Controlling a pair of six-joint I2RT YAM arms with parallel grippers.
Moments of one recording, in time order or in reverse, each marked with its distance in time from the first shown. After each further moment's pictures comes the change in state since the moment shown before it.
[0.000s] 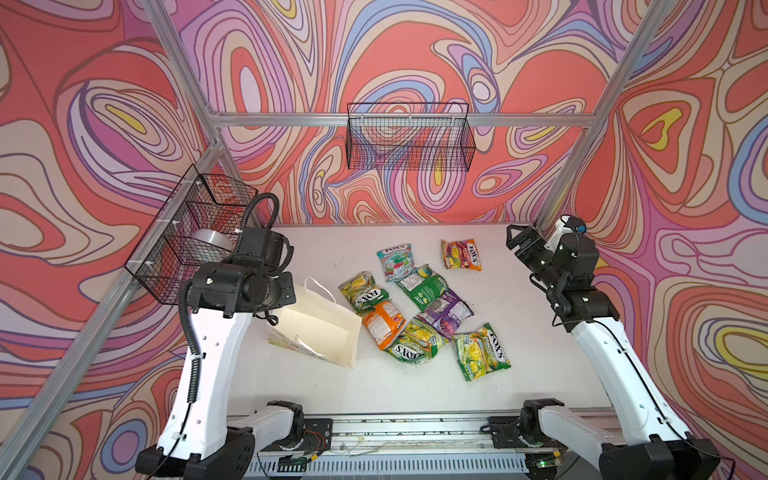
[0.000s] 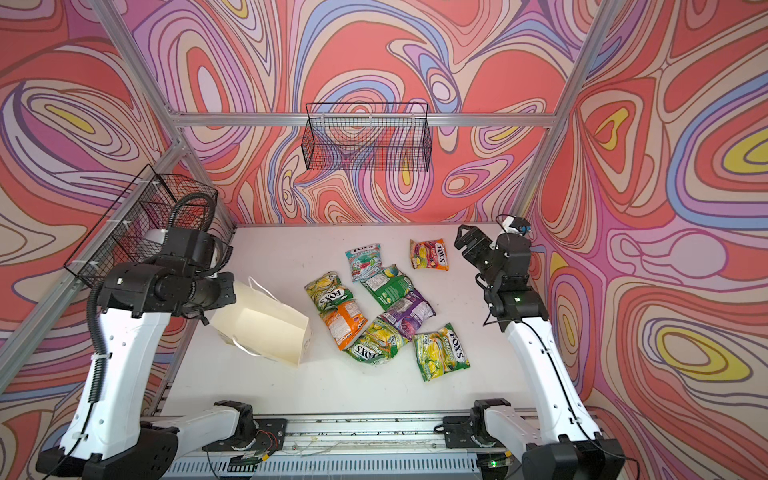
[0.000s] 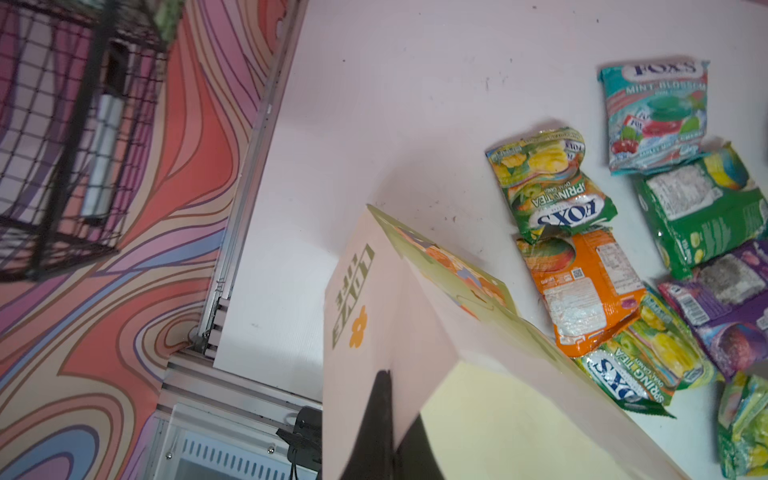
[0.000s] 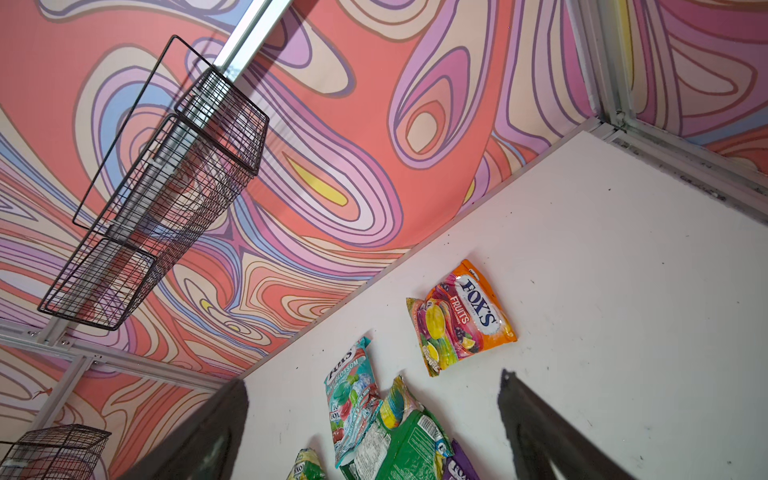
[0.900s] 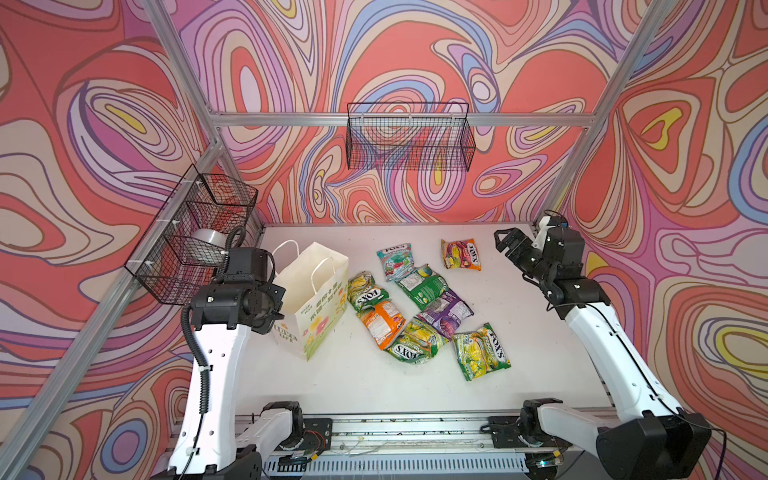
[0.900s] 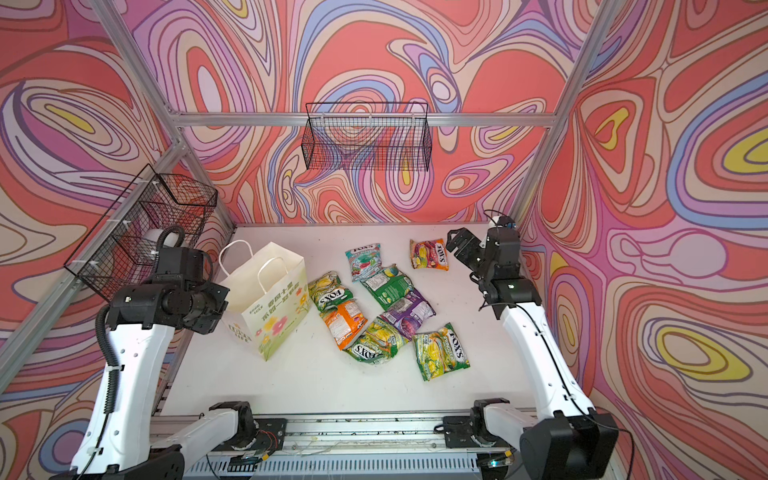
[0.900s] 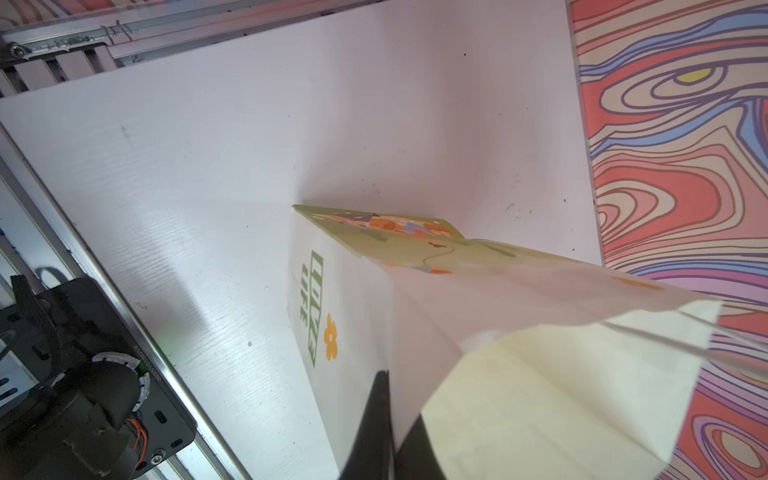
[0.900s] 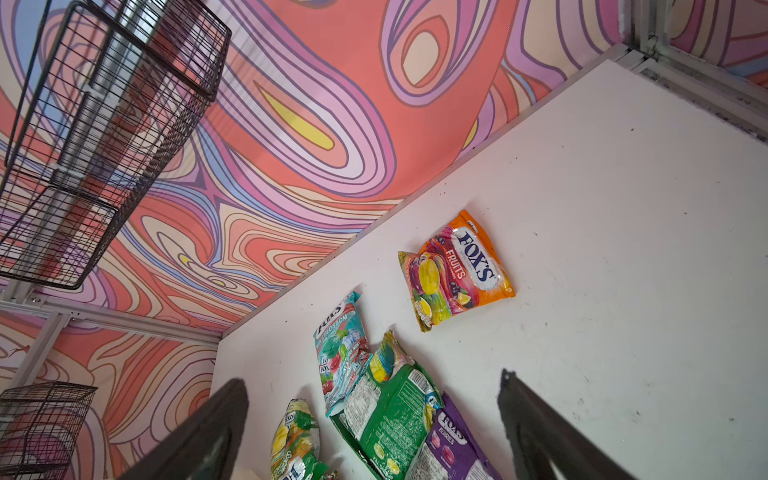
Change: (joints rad) left arm 0.173 -0.151 -0.335 0.185 0.124 -0.805; right arm 0.019 0.090 0.045 -0.100 -0.065 -0.024
